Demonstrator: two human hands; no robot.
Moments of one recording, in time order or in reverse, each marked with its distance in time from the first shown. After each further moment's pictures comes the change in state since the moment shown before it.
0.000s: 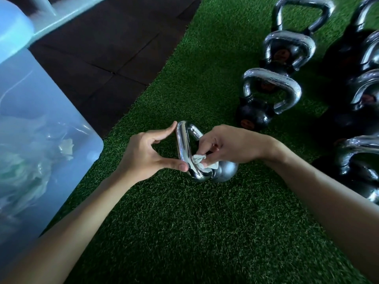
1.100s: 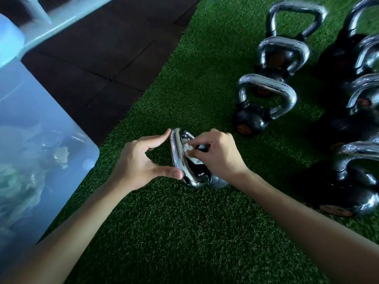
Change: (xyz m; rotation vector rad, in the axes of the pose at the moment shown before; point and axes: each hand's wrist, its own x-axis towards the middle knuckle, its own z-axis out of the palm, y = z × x) left_hand 0.001 0.002 -0.004 0.093 -0.008 -0.006; right_hand 0.021 0.011 0.051 0.038 0.852 0.058
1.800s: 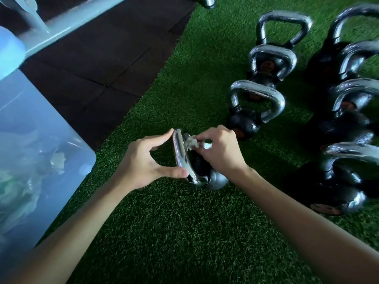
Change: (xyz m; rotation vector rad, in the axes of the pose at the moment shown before) left_hand 0.009 0.021 0.002 0.012 -0.054 -0.092; right_hand 0.008 0.013 -0.012 -0.206 0.135 -0.015
